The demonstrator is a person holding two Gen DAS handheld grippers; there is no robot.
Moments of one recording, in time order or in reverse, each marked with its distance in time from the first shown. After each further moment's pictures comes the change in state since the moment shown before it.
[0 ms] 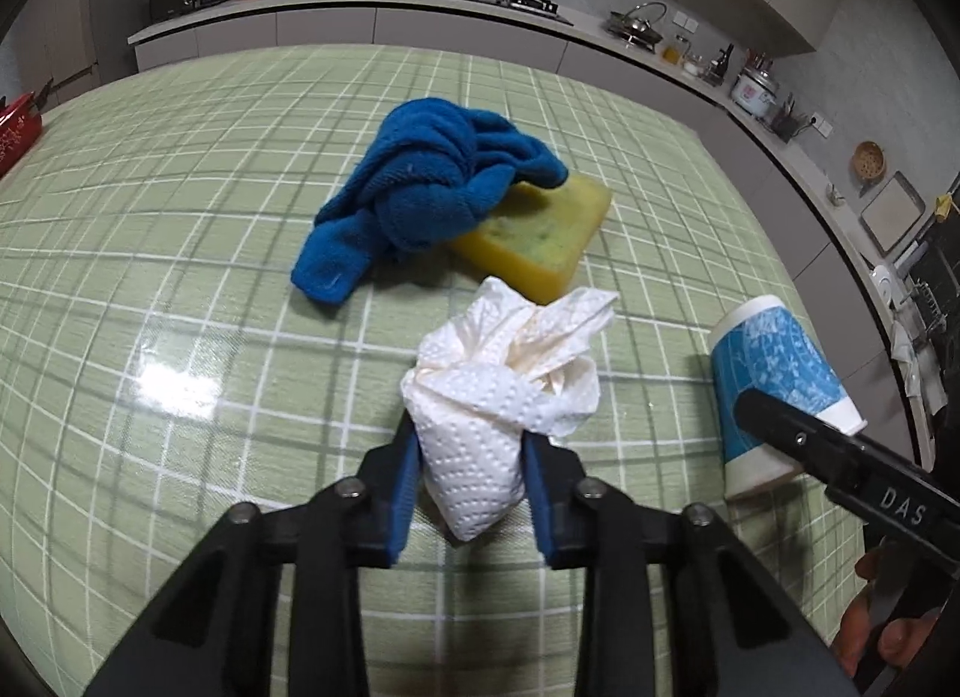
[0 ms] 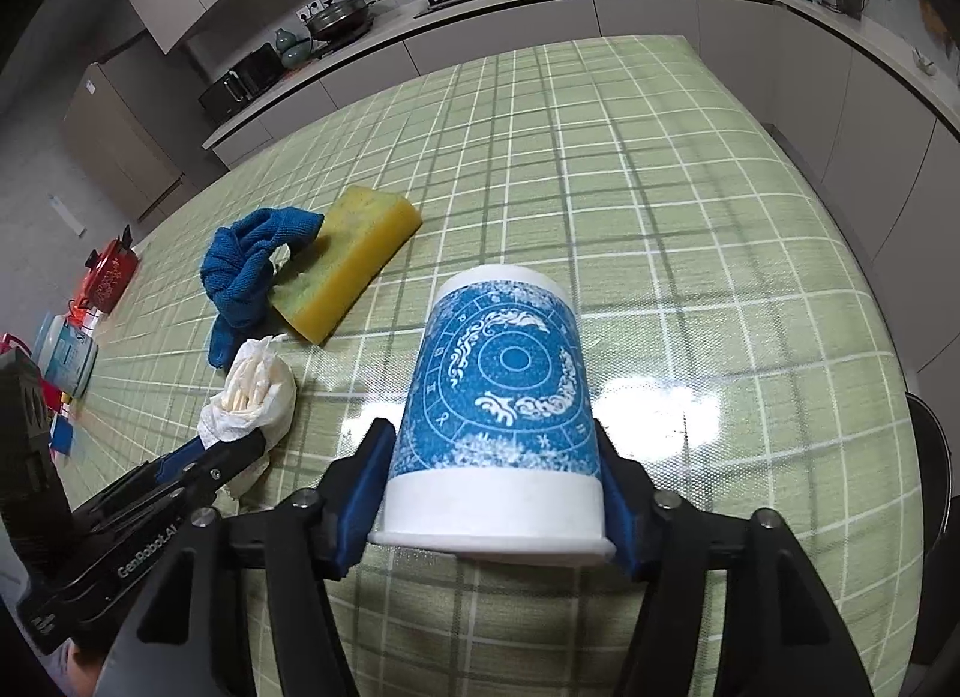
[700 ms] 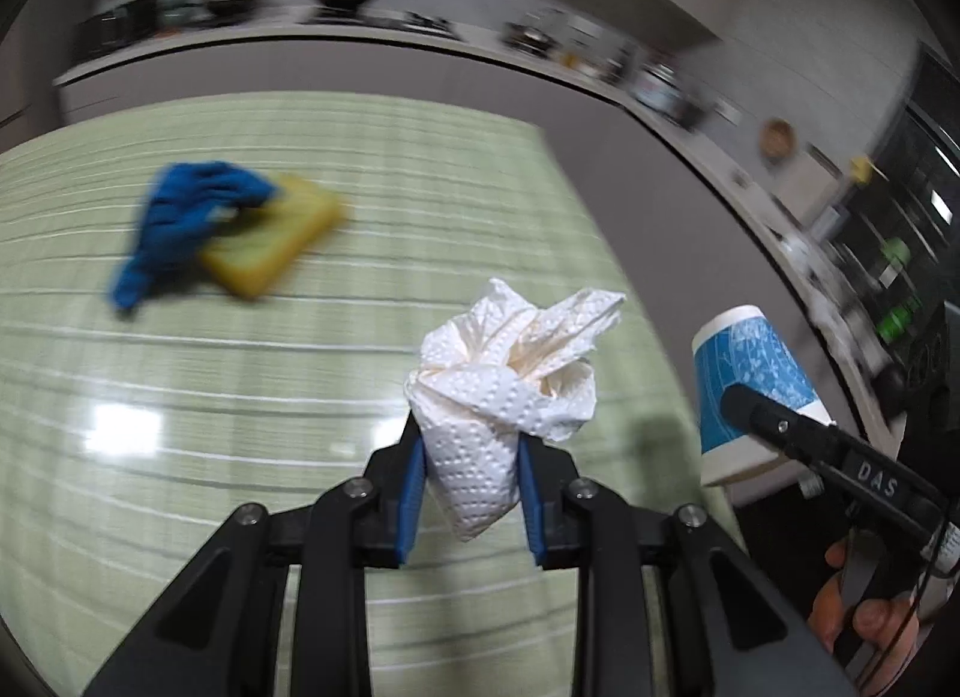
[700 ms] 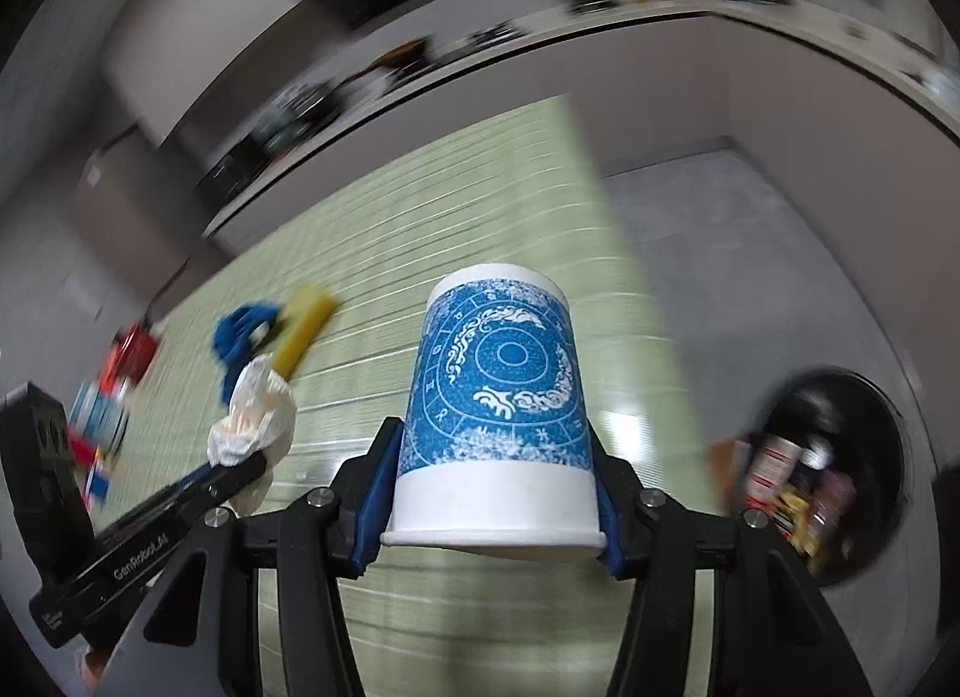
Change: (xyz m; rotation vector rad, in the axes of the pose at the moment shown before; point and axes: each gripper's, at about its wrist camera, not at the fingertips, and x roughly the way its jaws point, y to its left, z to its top) left arm -0.031 -0.129 -0.029 0.118 -0.026 -0.199; right arm -0.118 -0.121 -0.038 0.158 -0.165 0.001
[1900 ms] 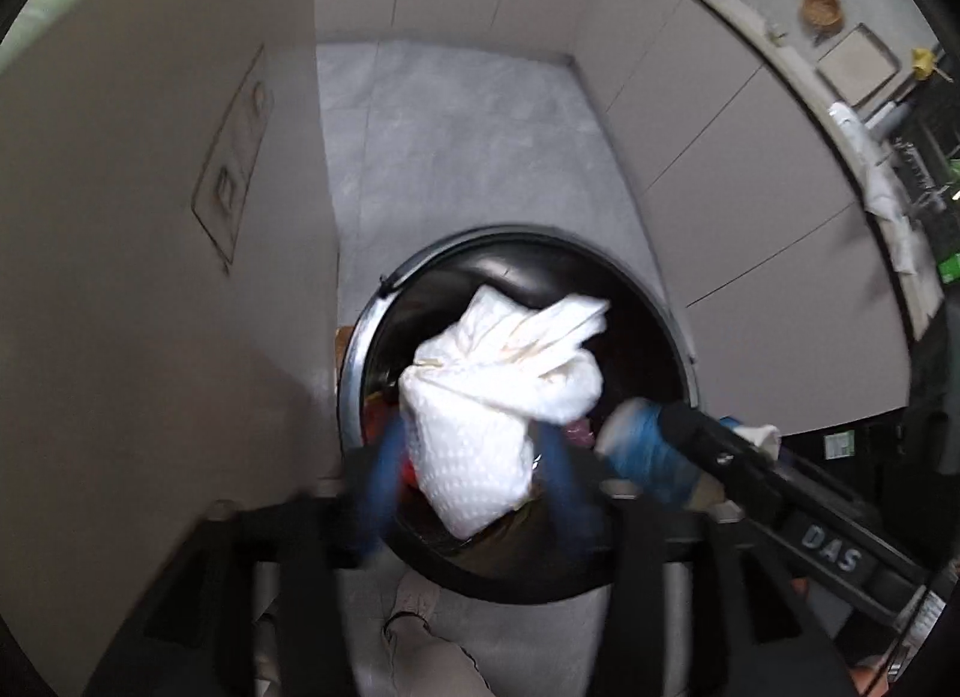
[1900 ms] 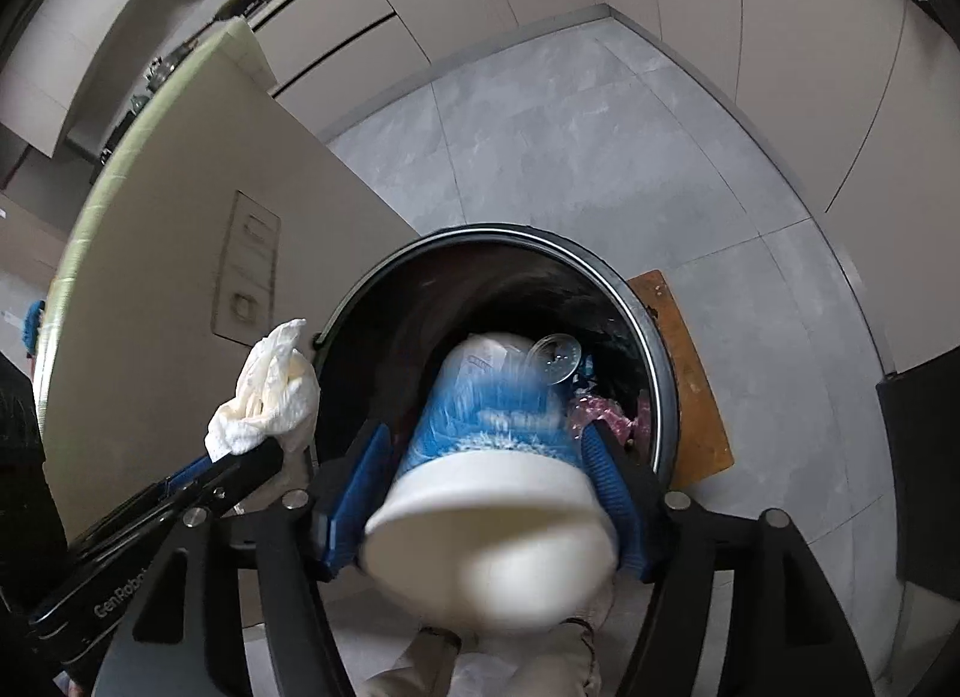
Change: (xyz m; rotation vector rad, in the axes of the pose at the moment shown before) left arm 0.247 -0.256 -0.090 -0.075 0.314 0.140; right arm 0.059 -0.359 -0.029 0.118 0.286 -0.094
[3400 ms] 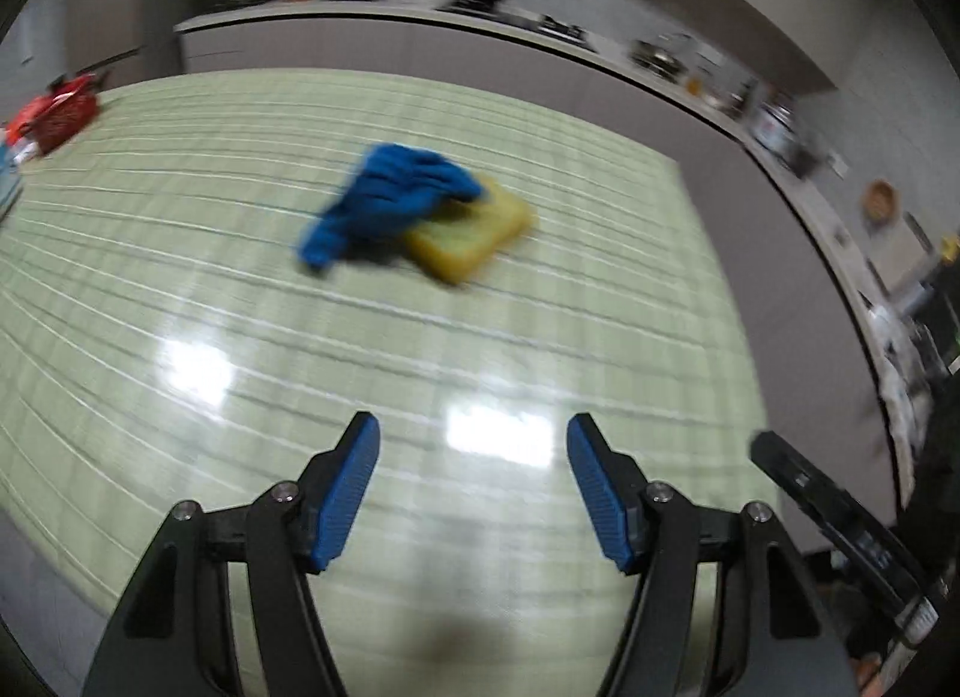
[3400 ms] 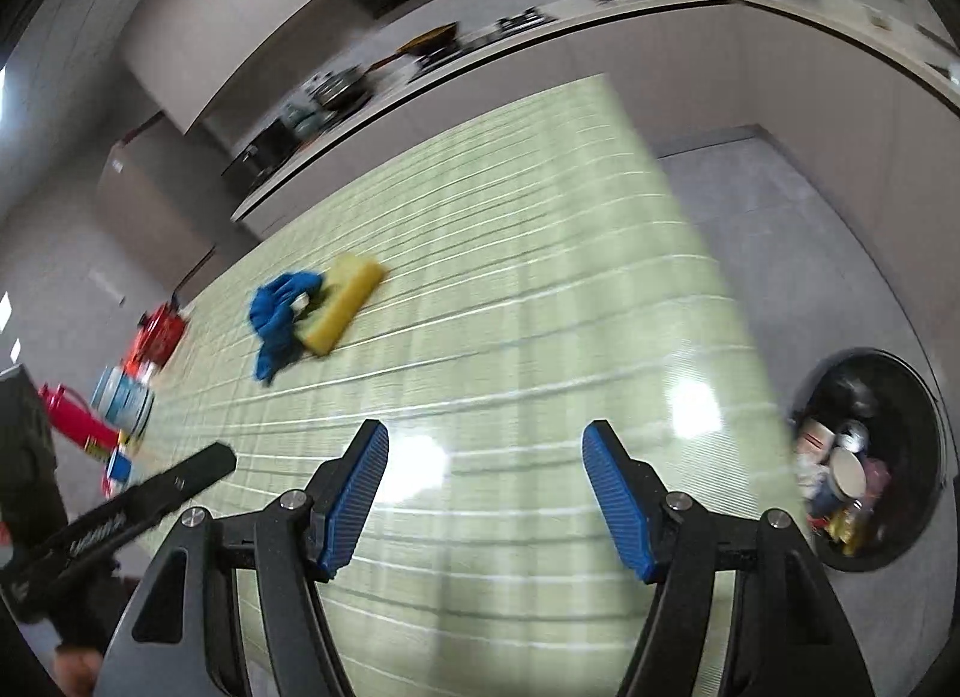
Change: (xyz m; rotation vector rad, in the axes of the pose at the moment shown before) left arm -0.259 0.342 0.025 -0.211 -0.329 0.123; right arm -0.071 0.397 -0.049 -0.192 -0.229 0.191
